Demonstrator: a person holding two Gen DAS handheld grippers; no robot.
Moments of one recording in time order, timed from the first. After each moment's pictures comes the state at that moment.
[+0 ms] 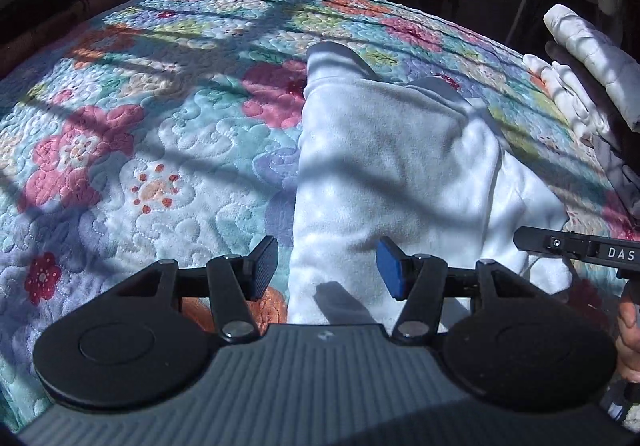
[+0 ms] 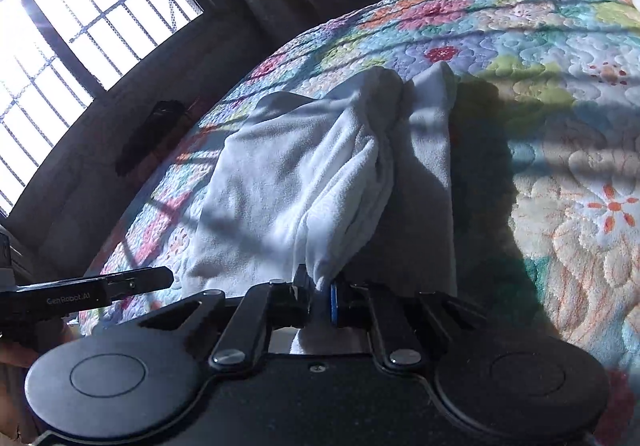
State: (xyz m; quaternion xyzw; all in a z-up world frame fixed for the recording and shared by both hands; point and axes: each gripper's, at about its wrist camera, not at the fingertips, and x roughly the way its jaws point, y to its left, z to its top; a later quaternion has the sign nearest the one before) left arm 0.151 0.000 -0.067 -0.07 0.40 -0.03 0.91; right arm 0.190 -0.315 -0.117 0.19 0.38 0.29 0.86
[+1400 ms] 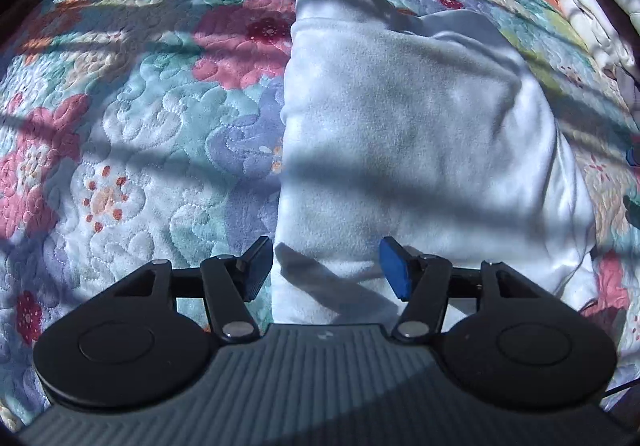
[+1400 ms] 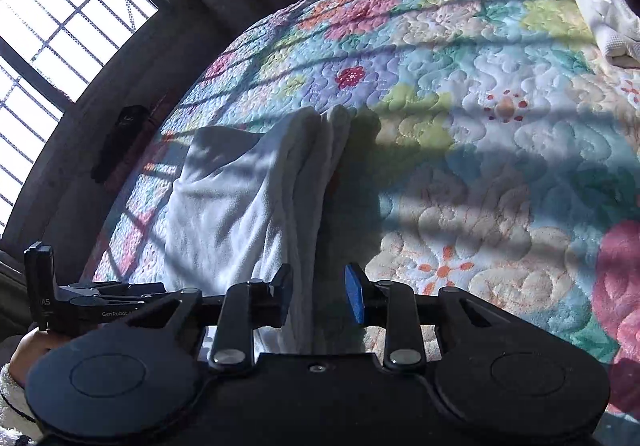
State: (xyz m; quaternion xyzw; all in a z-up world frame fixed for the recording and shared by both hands) left arm 0.223 -0.024 -0.074 -0.02 0.50 -0.06 0.86; right arm 0.239 -0.435 -0.068 0.19 0.45 0.25 0.84
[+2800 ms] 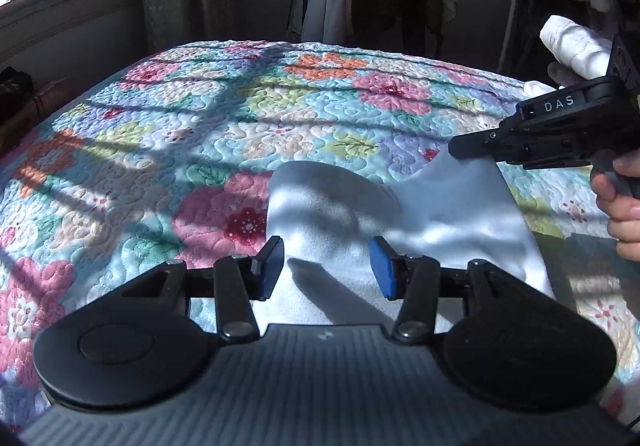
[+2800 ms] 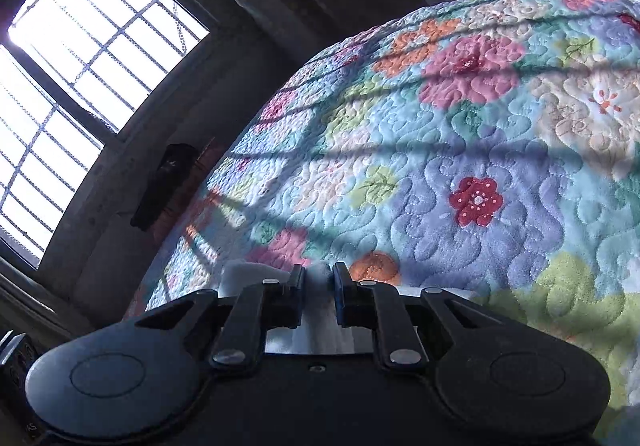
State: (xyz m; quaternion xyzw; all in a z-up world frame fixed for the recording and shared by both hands) left arm 0.273 -0.067 -0.048 0.01 0.32 -0.06 0.95; right arm 0.420 -0.331 -0.078 0.24 0.41 0.35 0.81
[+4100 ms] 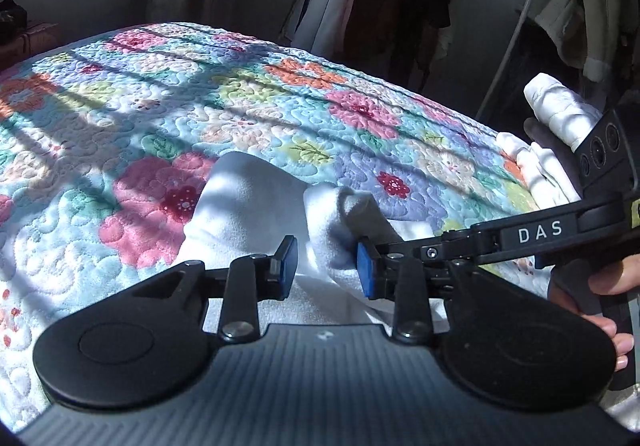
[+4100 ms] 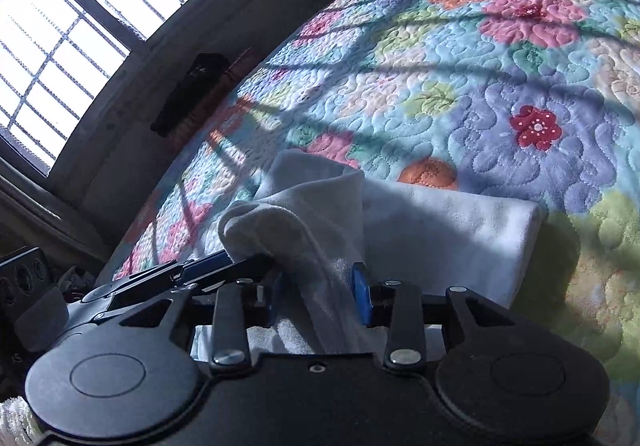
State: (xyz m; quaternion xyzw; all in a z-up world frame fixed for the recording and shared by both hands) left arm 0.282 -0.071 -0.068 -0.13 0.31 -0.06 0.94; right arm 0.379 -0.294 -0.083 0.13 0.46 0.41 0.77
